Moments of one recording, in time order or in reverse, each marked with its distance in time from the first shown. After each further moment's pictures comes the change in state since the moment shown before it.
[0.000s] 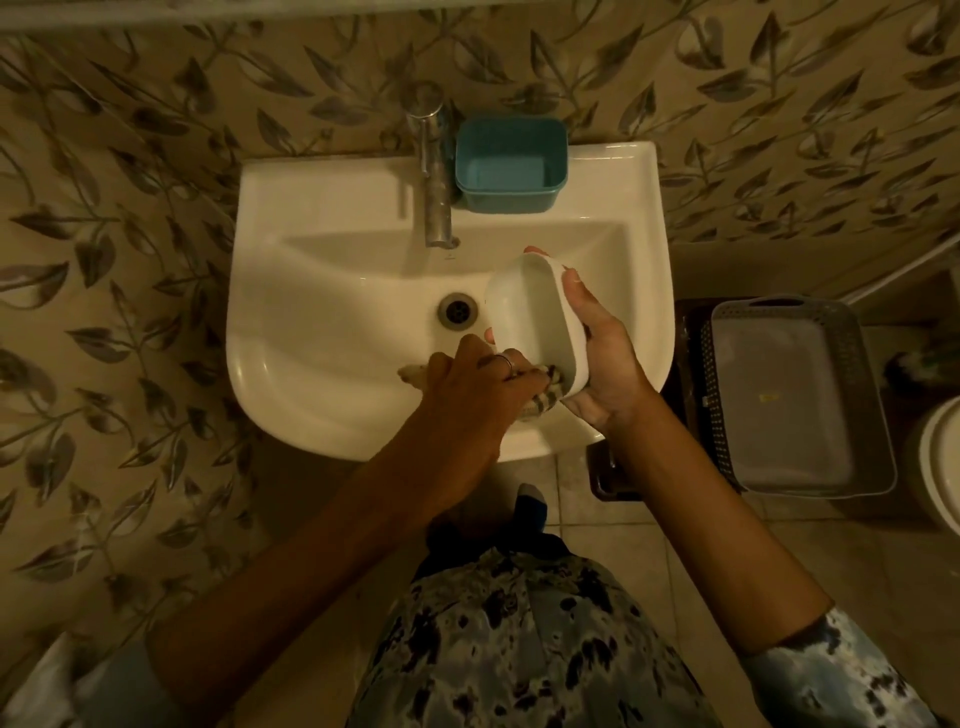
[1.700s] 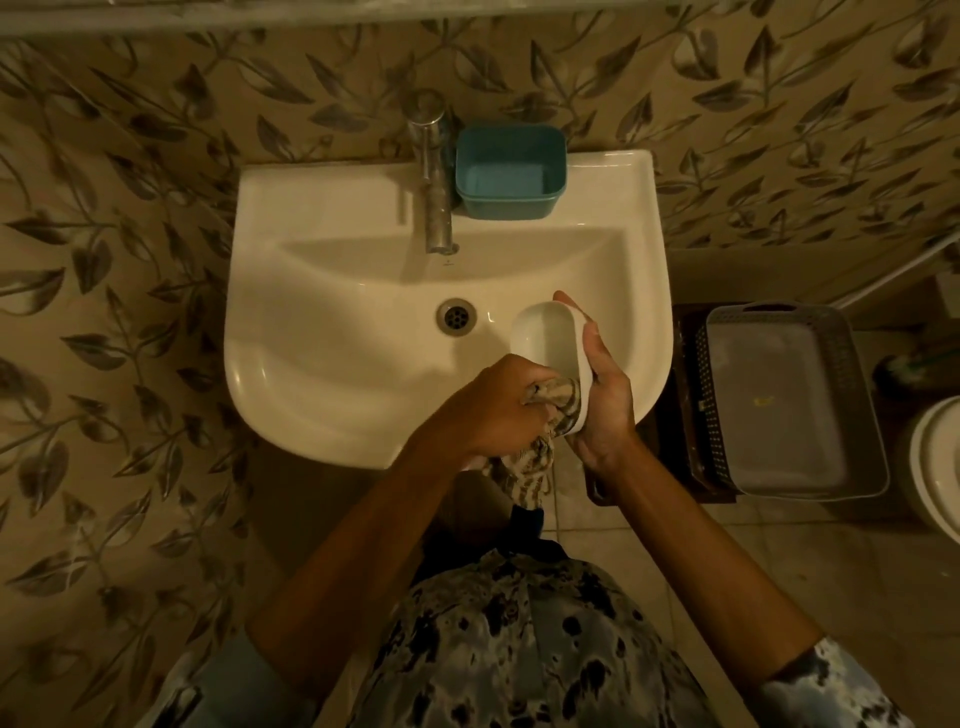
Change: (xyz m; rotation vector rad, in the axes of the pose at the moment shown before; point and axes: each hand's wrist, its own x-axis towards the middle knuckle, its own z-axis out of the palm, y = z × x) left_hand 0.020 0.003 -0.007 -0.873 -0.279 -0.254; right_hand -0.012 0.036 -0.021 -0.080 0.292 -0.166
